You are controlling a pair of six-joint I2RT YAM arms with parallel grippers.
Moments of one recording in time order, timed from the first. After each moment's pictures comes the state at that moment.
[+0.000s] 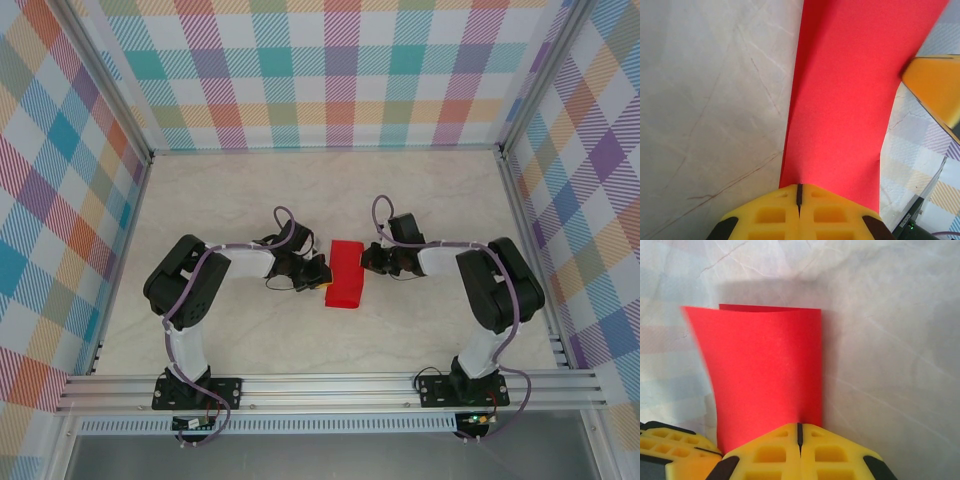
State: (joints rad) left arm -0.61 1.90 0.96 -0.12 0.53 -0.84; right arm 0.42 1.73 0.79 0.01 -0.43 0.60
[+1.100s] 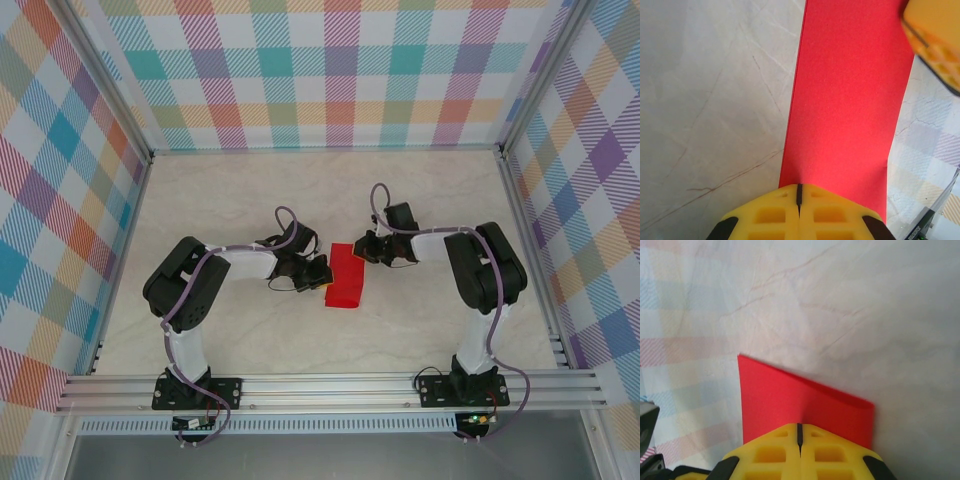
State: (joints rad) left arm -0.63 1.88 0.97 -0.15 0.46 -0.86; right arm 0.35 1.92 0.95 0.04 -0.57 0.67
